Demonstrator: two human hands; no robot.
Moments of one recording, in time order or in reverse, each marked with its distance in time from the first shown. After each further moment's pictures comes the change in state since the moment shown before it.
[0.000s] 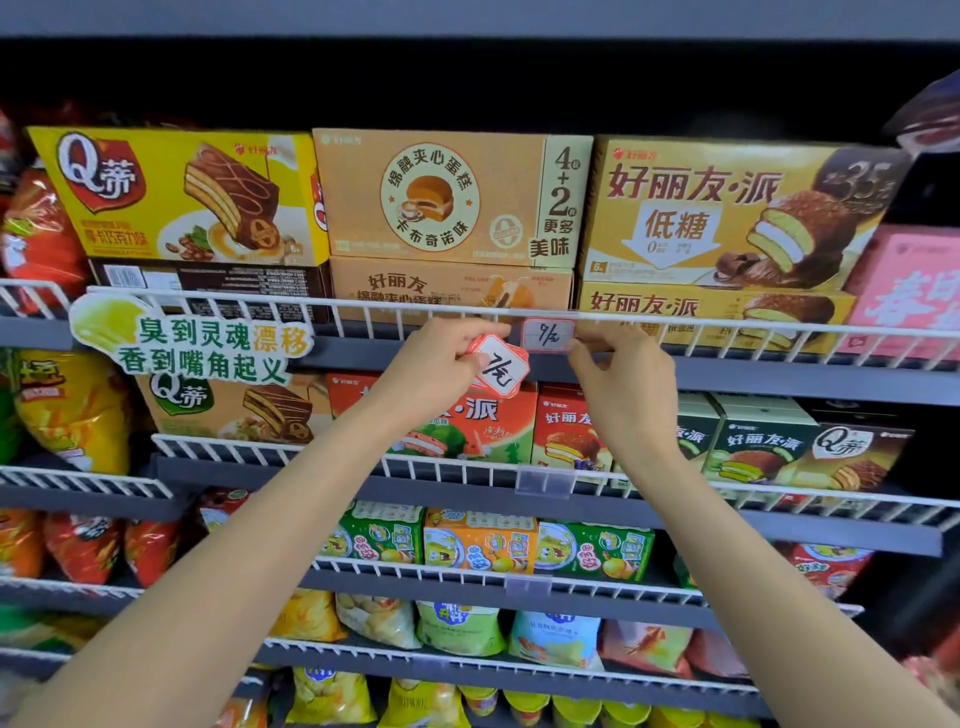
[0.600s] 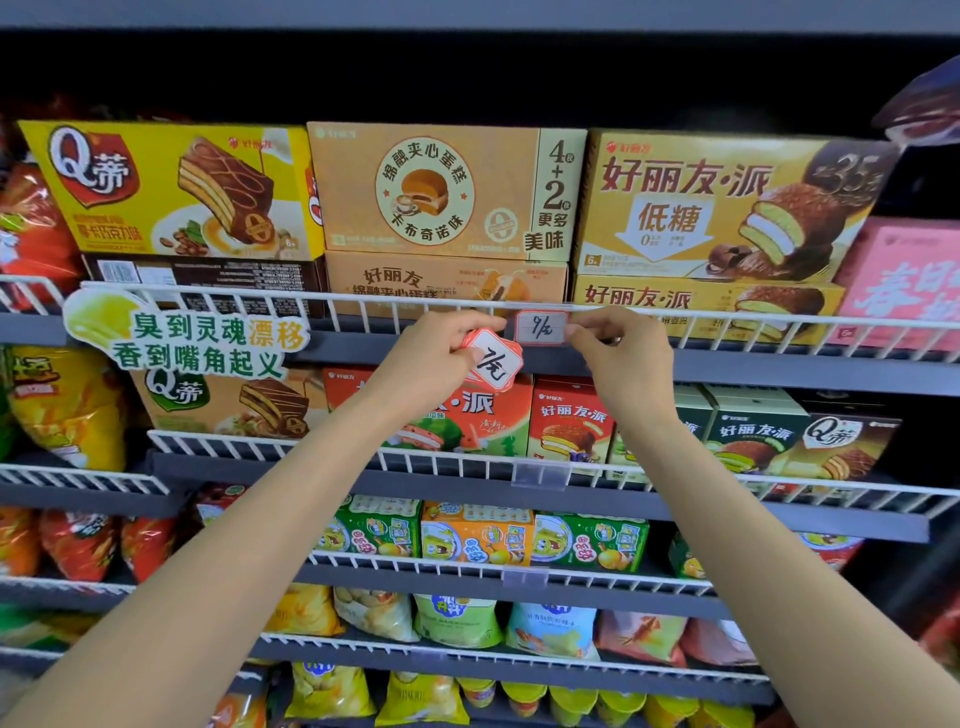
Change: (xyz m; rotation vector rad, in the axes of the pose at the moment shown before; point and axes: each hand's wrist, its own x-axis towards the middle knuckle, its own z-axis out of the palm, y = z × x) left_hand -0.003 0.002 -0.001 0.005 0.002 0.001; right_hand 0.013 0.001 -0.003 0.246 -0.059 0.151
